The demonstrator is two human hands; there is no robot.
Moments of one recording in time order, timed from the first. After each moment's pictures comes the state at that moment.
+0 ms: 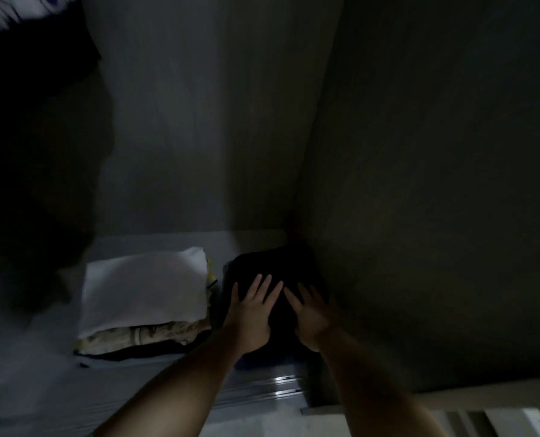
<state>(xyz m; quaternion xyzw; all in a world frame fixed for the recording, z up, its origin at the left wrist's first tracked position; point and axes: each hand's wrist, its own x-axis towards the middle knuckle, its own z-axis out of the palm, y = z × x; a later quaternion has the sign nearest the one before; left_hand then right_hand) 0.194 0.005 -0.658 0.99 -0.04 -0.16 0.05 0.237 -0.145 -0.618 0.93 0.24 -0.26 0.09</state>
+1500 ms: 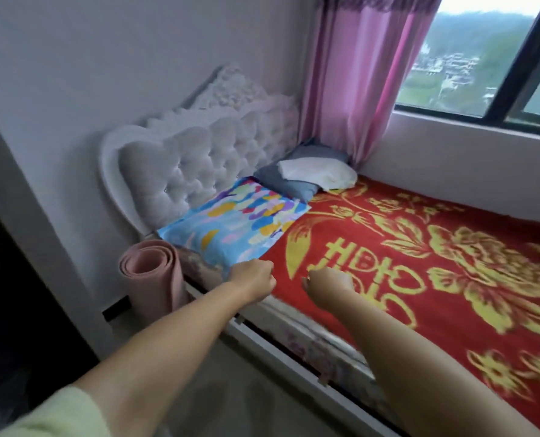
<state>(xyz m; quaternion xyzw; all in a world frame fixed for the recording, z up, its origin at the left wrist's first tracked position) -0.058 -0.504 -0.108 0.93 -0.37 -0.03 0.07 -0.150 -0.648 -0.101 0.98 -0.18 -0.09 0.06</state>
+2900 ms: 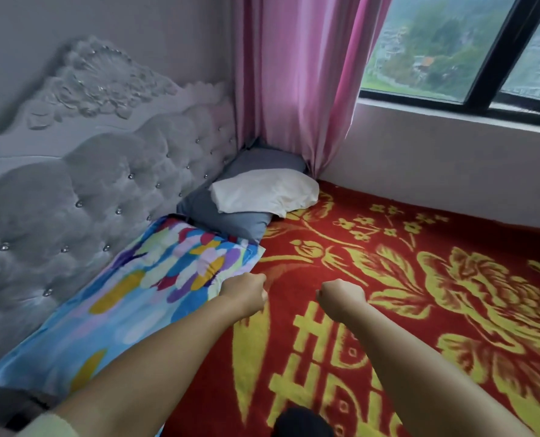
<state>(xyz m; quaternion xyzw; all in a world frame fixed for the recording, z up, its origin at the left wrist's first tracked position) 0.303 -0.921 -0.160 0.88 -0.45 -0.10 0.06 0.160 -1.072 -0.150 0.93 -0.33 -0.17 0.00</state>
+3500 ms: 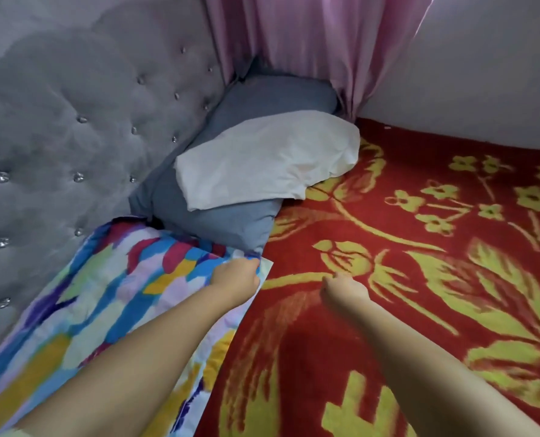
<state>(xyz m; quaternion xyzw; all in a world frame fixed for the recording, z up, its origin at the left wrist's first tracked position) 0.570 -1.170 -0.335 0.90 -0.40 -0.16 -0.05 0.421 -1.332 -0.392 0.92 -0.31 -0.20 -0.14</state>
